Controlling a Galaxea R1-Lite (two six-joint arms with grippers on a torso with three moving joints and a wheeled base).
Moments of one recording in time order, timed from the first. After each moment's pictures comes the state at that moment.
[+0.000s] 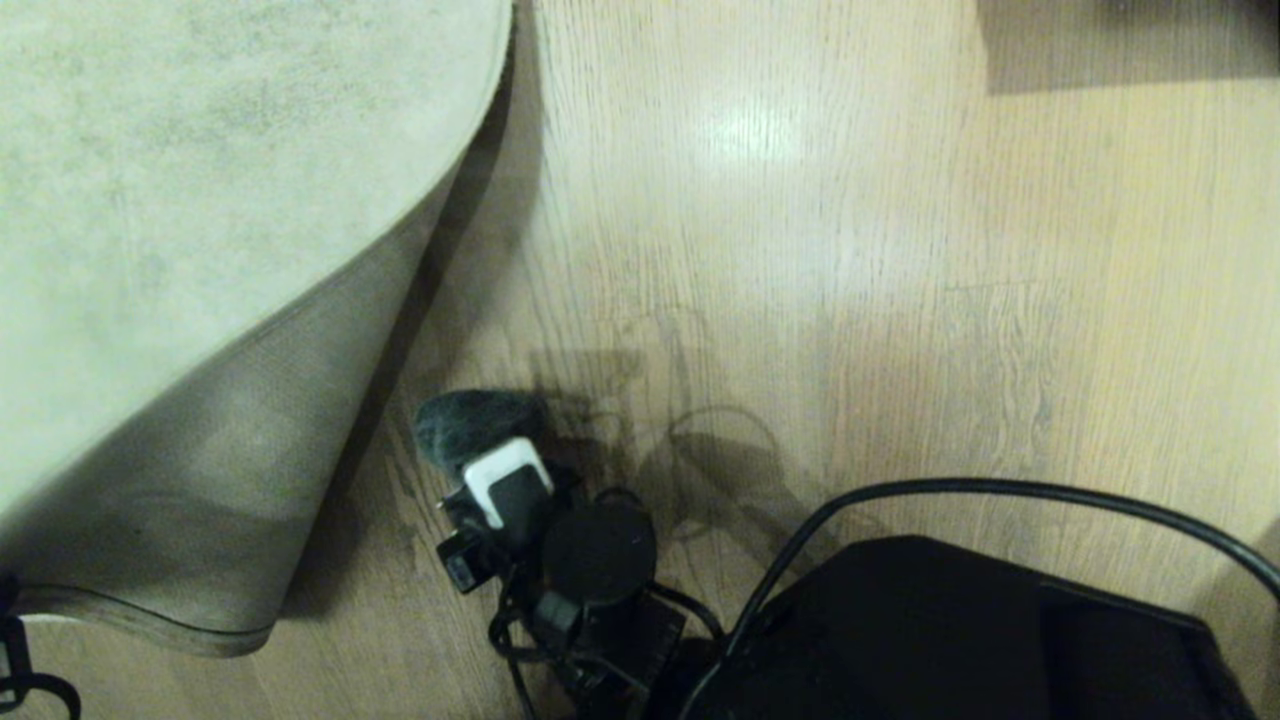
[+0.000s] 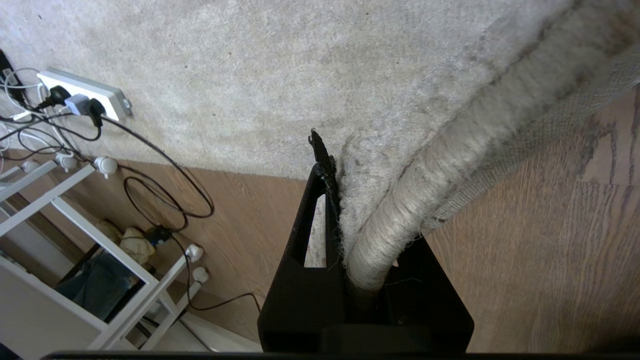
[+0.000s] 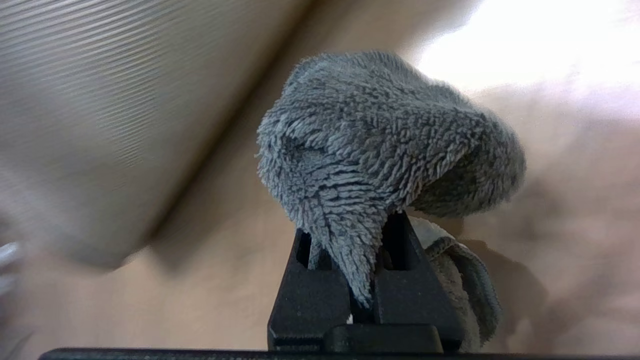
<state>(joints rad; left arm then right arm) 0.73 1.15 -0.07 -0.81 -0.26 0.34 1.13 2.47 -1.36 -1.31 -0.39 -0.19</state>
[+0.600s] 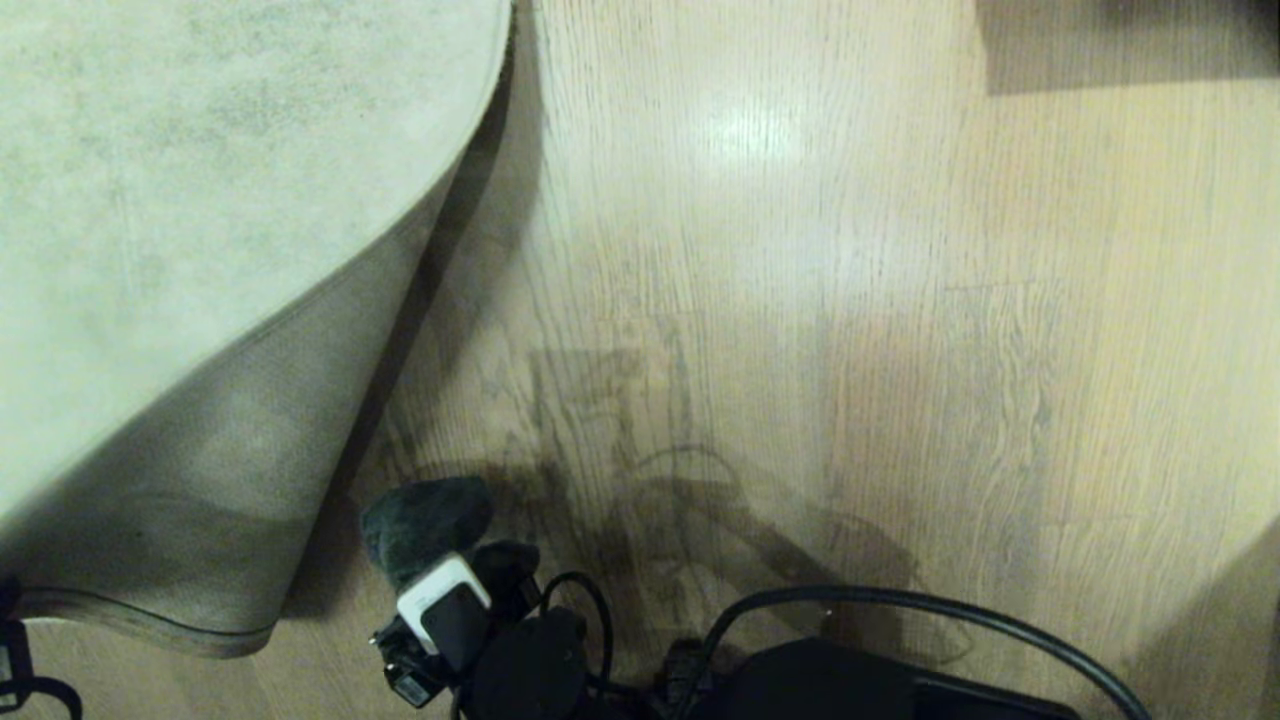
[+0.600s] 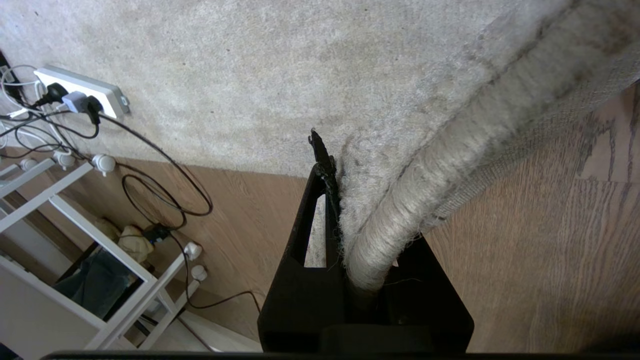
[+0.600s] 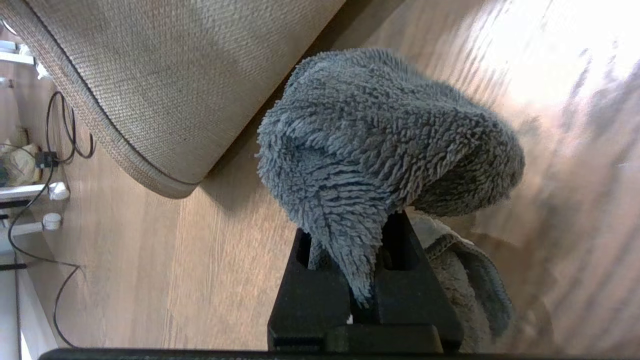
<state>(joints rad) 0.73 1.15 -0.06 -0.81 -0.26 0.34 1.21 2.63 -1.43 -1.32 -0.39 -0.19</state>
